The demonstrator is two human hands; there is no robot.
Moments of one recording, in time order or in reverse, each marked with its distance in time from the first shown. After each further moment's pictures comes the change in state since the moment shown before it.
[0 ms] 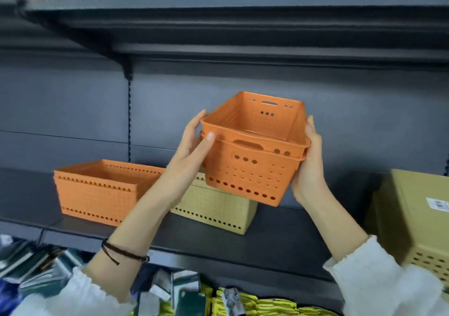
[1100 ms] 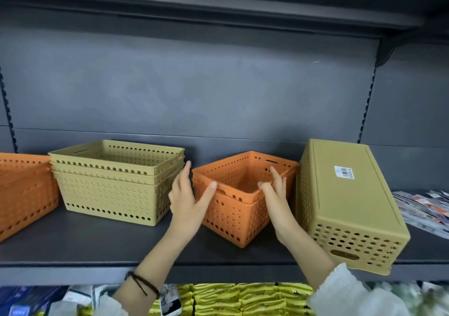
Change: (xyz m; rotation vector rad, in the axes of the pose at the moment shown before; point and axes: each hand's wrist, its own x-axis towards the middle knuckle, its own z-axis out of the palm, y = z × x) left_hand 0.005 -0.167 0.208 0.378 0.136 -0.241; right_hand -0.033 0.040 -0.207 -0.632 0.242 0.327
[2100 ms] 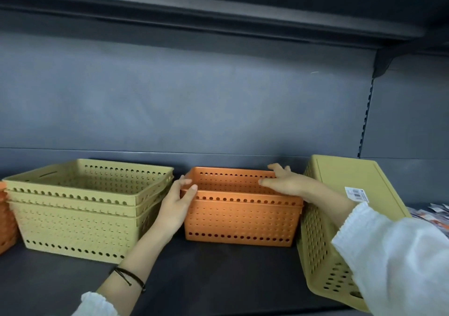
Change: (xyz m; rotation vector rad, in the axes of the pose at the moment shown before) left_hand 0.098 -0.041 0.014 -0.165 -0.157 -0.064; right_hand 0.114 -0.052 -0.033 -0.907 -0.239 0.178
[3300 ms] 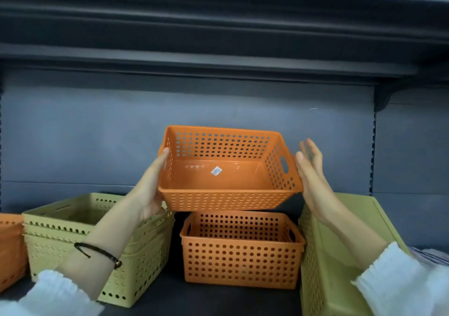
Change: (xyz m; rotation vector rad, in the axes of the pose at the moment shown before) left_hand 0.027 0.128 -0.049 -0.436 -0.080 -0.240; right_hand -0.015 0.008 -0.054 1.037 0.340 -0.680
